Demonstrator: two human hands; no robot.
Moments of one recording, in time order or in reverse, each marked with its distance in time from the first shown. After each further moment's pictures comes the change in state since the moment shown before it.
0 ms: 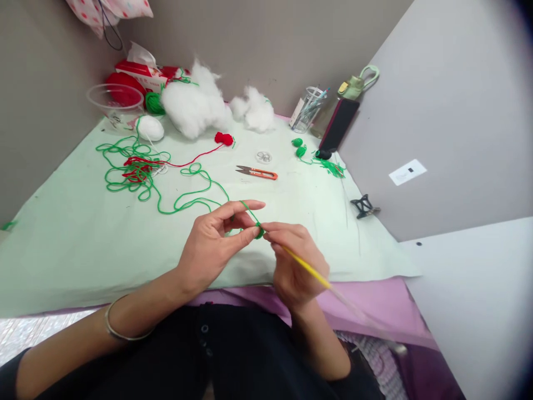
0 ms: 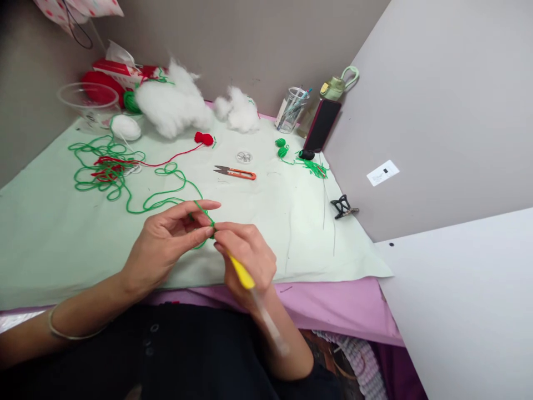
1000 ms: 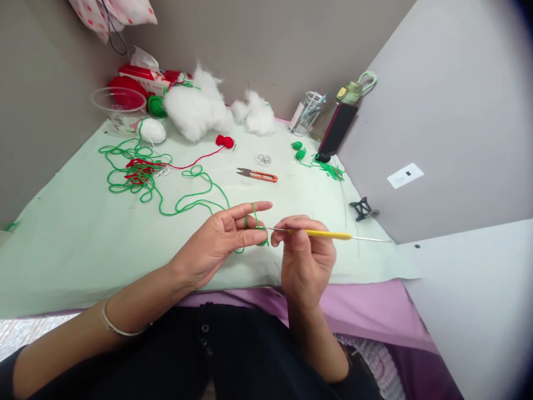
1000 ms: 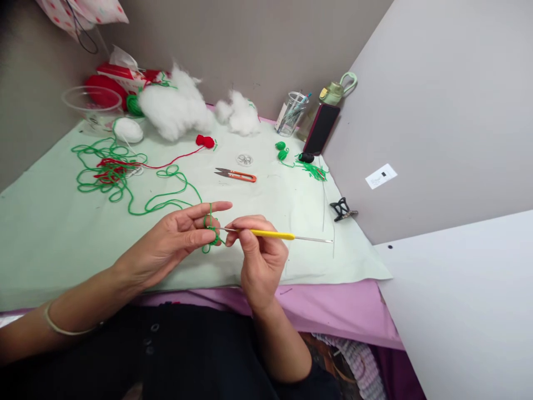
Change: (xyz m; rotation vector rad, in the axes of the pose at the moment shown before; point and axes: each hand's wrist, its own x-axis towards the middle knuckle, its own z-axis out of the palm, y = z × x) left_hand 0.007 0.010 -0.003 -0.346 -0.236 -0.293; right_hand 0.014 -0.006 0.005 0.624 0.197 0.502
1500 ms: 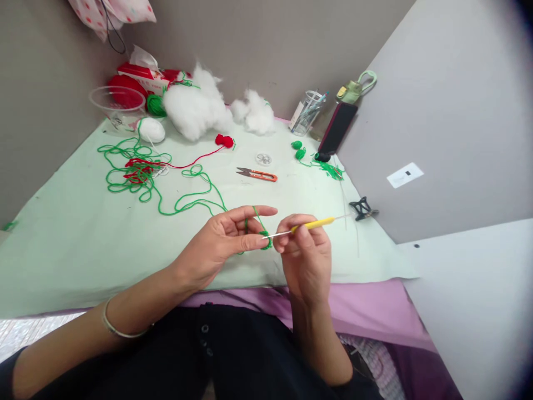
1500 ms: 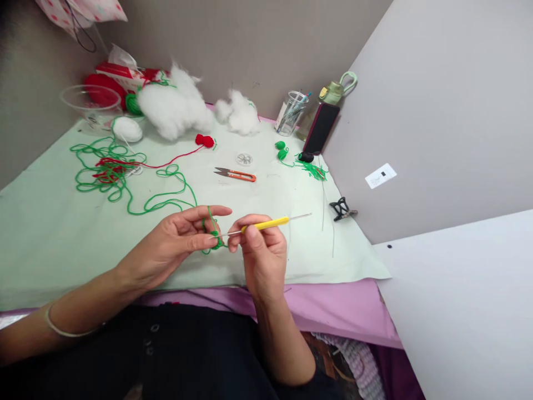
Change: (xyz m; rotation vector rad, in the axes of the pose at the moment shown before) left_hand 0.001 -0.009 -0.004 0.035 -0.024 0.066; right_hand 0.006 -0.001 -0.010 0.113 -0.017 0.201
